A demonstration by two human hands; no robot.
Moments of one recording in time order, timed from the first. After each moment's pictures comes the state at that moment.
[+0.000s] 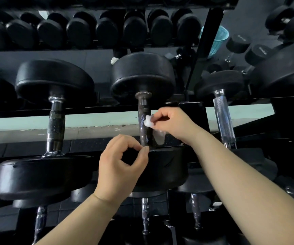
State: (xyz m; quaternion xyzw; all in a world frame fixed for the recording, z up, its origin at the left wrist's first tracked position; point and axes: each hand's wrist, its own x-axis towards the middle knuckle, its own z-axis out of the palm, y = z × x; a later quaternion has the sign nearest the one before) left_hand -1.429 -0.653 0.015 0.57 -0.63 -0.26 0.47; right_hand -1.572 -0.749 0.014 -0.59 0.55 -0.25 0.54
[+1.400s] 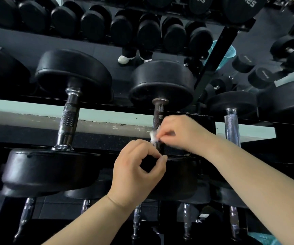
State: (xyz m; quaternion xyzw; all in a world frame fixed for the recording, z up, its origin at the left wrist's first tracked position) left_hand -1.427 -0.655 0.010 0.54 -0.63 -0.23 0.50; right_hand -1.552 -0.751 0.049 -0.86 0.44 -0.01 0.26
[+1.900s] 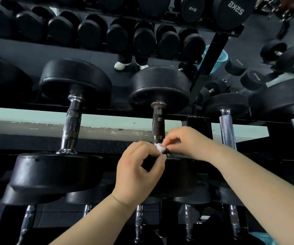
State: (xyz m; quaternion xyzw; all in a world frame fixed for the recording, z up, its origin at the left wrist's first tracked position) left_hand -1.424 -0.654 0.010 0.53 -0.63 -0.26 0.50; right_hand -1.562 -0.734 0.047 -0.77 0.51 -0.02 0.38
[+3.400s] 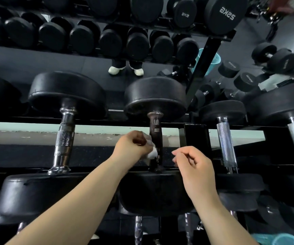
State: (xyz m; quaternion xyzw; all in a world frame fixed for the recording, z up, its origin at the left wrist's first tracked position) left_hand -1.411 -0.729 0.010 0.62 -0.42 -0.58 0.33; right_hand -1.547 -0.677 0.043 -0.50 0.67 -0.38 0.41
